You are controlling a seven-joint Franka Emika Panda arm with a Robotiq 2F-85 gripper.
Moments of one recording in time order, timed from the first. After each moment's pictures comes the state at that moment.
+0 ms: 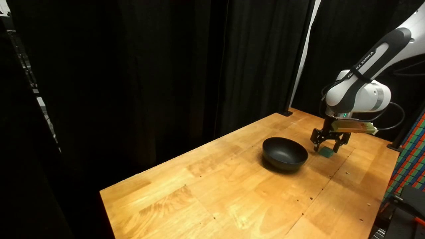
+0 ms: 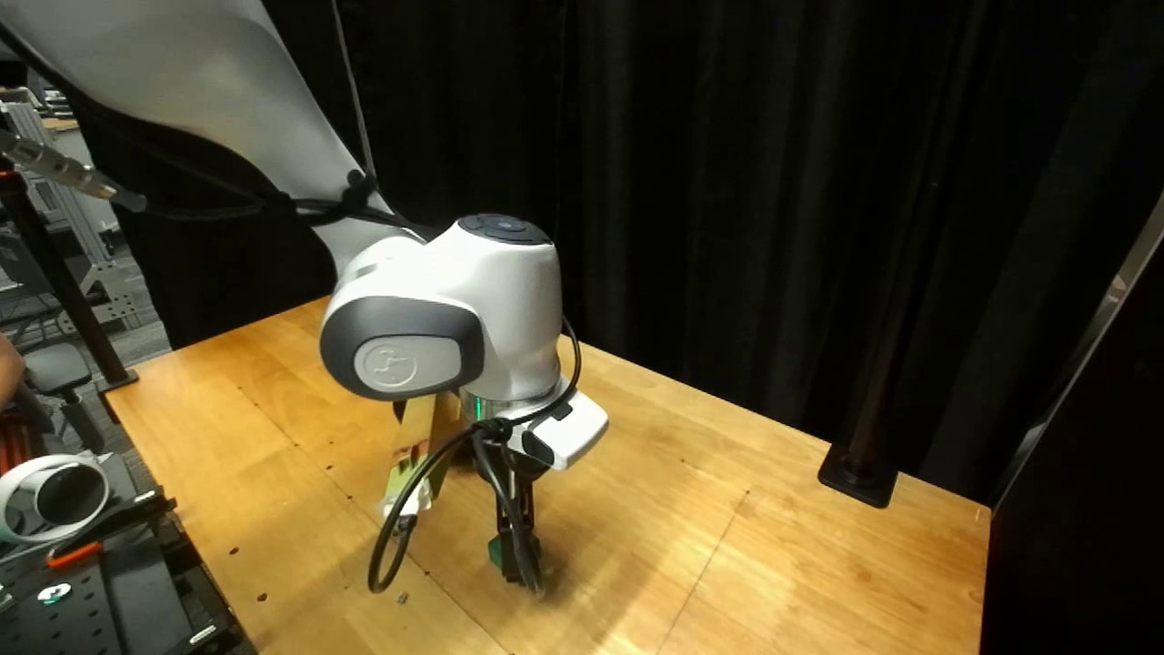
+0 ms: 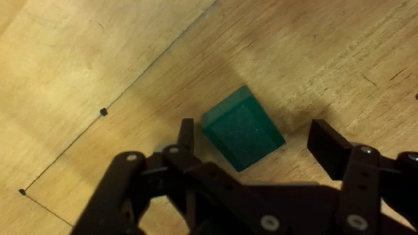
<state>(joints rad) -0.22 0.49 -0.17 -2.27 0.16 2.70 0.13</state>
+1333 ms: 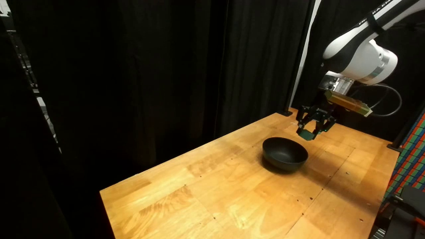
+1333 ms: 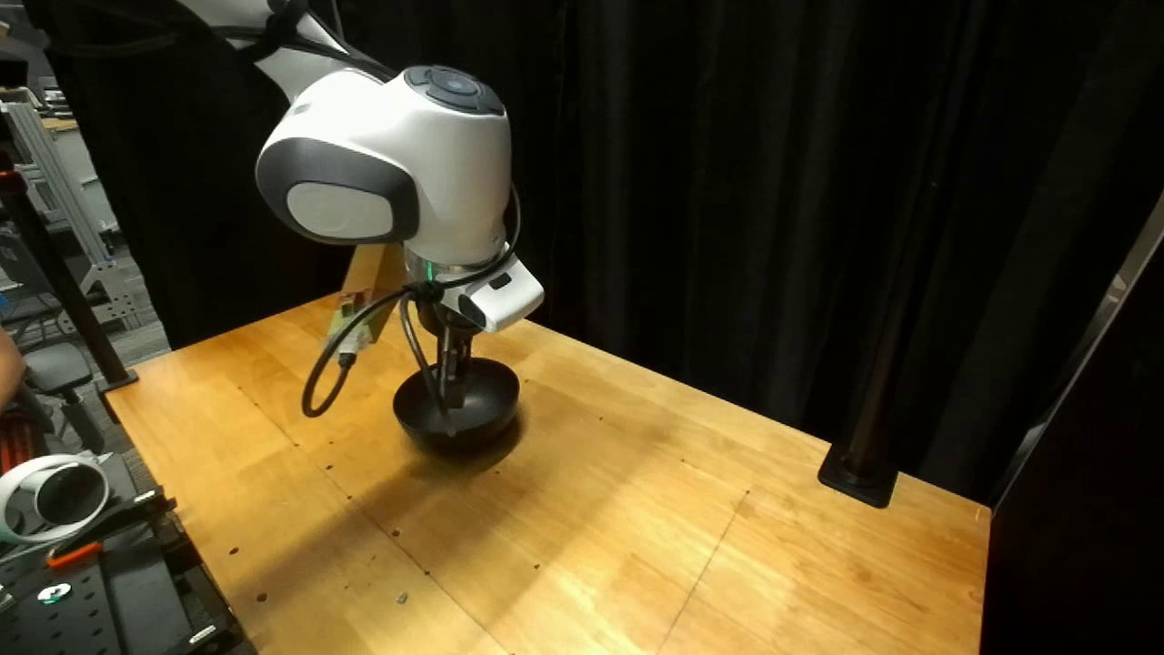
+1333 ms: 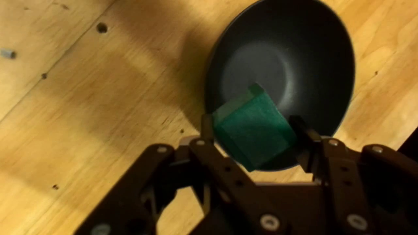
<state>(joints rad) -0.19 0.21 -0.01 -2.33 0.55 2.46 0.02</state>
